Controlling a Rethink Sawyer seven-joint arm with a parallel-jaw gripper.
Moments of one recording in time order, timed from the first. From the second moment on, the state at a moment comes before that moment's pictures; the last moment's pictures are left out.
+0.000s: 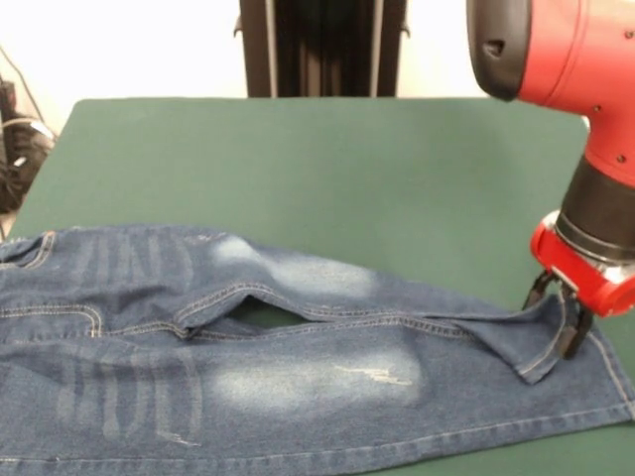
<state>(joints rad) 0.38 0.02 -0.54 1.01 0.63 0.59 2.78</state>
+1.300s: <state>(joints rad) 0.38 -0.10 -0.53 1.14 0.63 0.59 2.78</state>
